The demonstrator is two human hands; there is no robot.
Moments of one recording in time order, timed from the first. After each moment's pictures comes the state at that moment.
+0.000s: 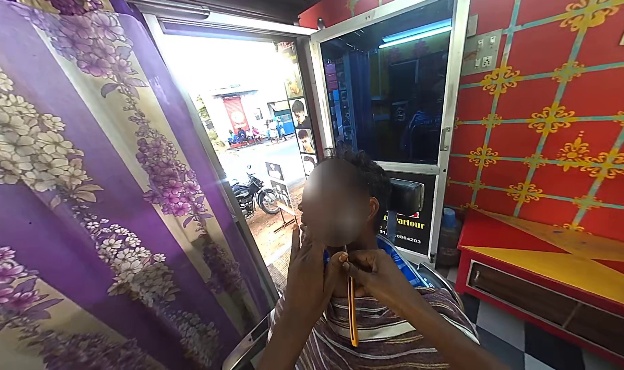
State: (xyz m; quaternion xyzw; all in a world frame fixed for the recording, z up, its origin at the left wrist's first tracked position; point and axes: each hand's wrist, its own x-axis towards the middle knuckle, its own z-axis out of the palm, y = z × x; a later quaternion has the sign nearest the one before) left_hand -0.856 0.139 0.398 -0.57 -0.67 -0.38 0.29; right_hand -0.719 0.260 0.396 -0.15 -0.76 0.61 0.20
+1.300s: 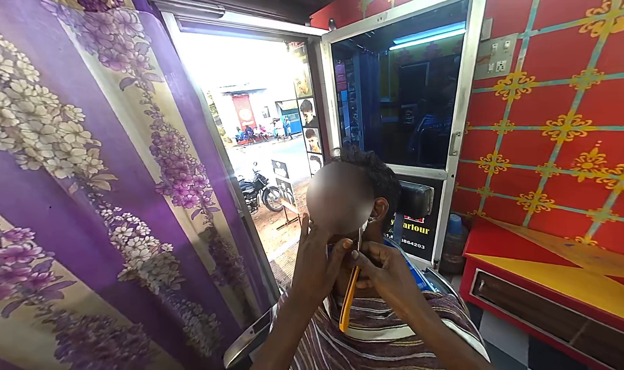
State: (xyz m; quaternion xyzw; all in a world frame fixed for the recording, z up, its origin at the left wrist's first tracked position) left_hand -0.866 0.145 0.413 -0.58 -0.63 -0.46 0.23; right_hand -0.719 0.246 0.401 -0.16 -0.69 0.63 0.32
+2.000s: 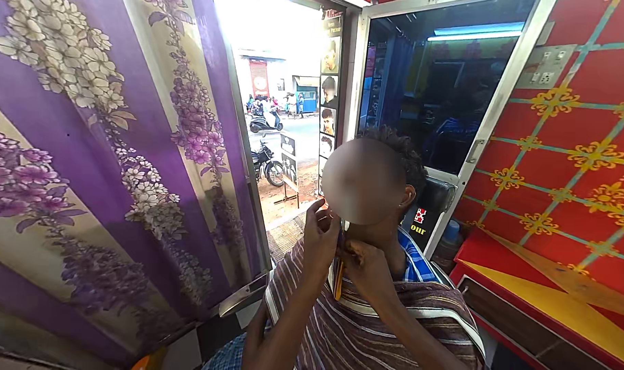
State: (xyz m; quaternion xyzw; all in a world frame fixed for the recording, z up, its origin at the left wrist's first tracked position) left_hand -0.867 0.145 0.379 -0.25 -0.59 -0.76 -0.10; right_hand -0.762 0.214 0.363 -0.19 -0.85 0.41 0.28
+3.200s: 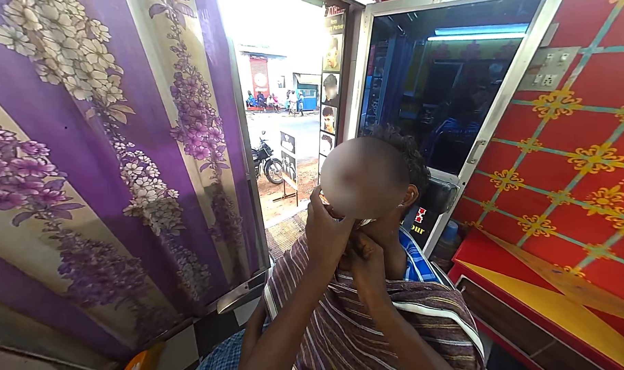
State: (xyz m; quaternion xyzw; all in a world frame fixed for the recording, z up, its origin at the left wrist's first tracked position) left_hand -0.862 0.151 0.407 -0.25 -0.77 -0.58 0.04; right_hand -0.788 0.209 0.340 -0.16 -0.63 0.63 0.42
